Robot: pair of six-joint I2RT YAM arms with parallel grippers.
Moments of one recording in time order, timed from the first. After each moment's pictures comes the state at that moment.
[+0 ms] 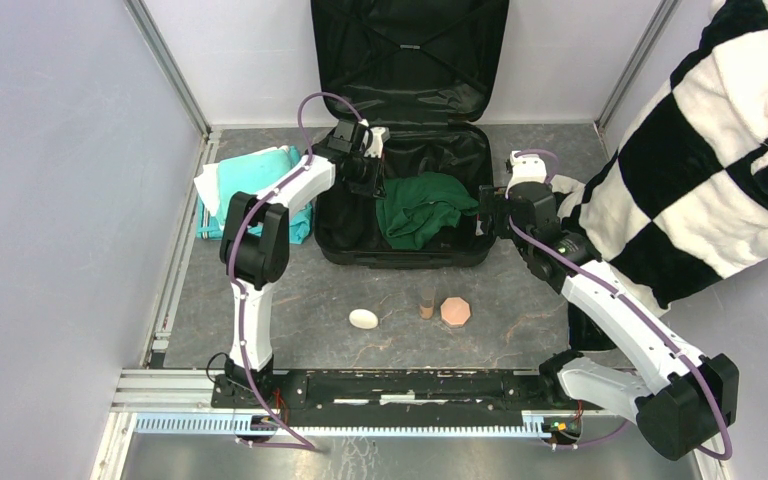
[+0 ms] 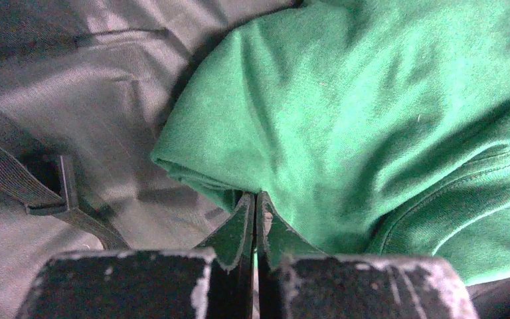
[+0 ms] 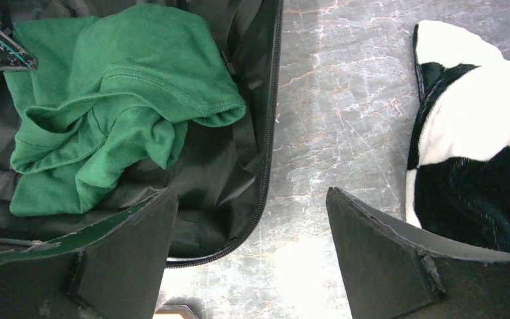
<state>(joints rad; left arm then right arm) -0.40 2.14 1.74 -0.52 0.34 -0.14 0.46 1.08 0.90 -0.35 0.36 0.23</state>
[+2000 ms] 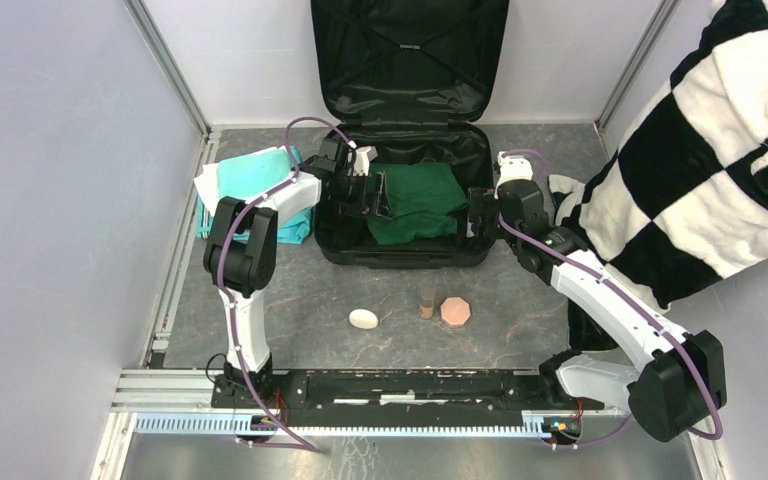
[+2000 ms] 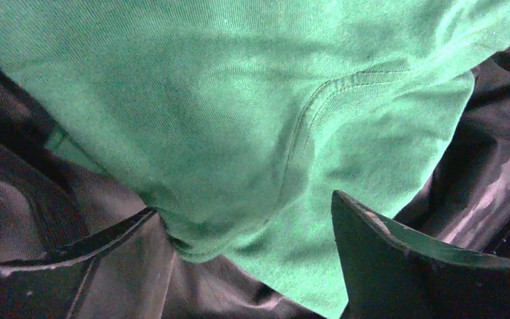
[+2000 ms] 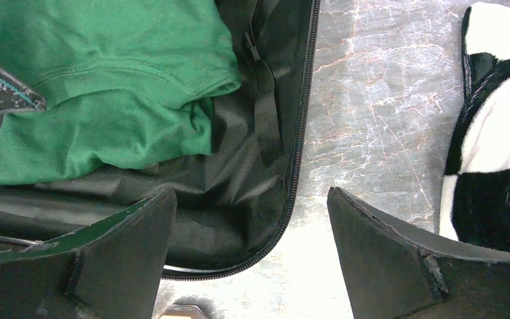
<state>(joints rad) -0.35 2.02 1.46 -0.41 0.51 -0.19 0.46 1.17 0.89 -0.31 0.29 0.24</state>
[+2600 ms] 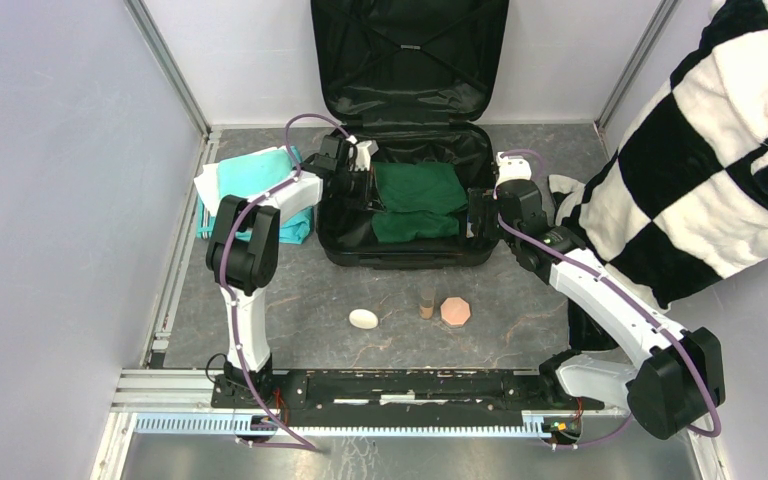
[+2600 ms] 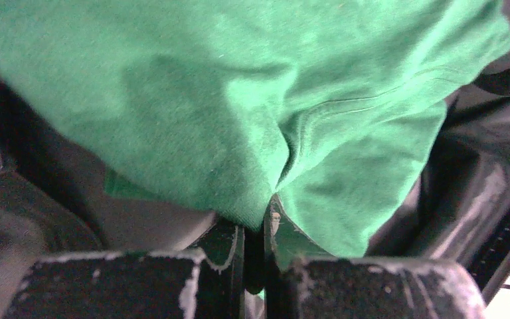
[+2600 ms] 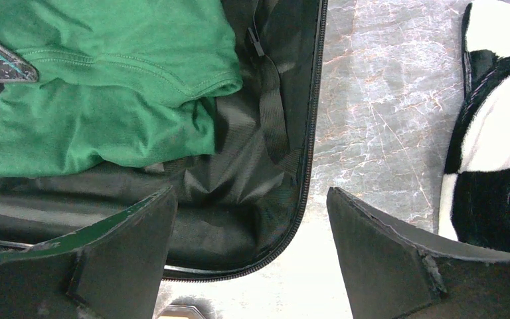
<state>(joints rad) -0.36 2.05 1.49 -0.33 0.53 -0.24 0.46 1.18 0.89 -0.31 0.30 0.24</state>
